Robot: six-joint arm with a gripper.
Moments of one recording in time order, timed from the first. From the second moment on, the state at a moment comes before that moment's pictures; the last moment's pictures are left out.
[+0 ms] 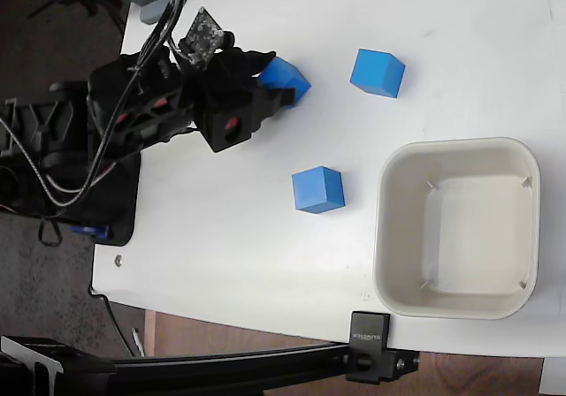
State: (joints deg) arm -9.2 105.6 139.9 23.0 -22.3 -16.0
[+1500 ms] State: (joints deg) arm 7.6 104.2 121.7 20.6 -13.5 -6.4
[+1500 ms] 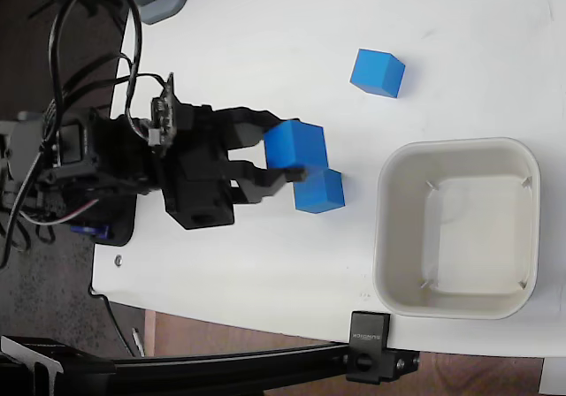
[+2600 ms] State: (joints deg) arm 11.7 71.1 83.2 24.5 -12.6 -8.2
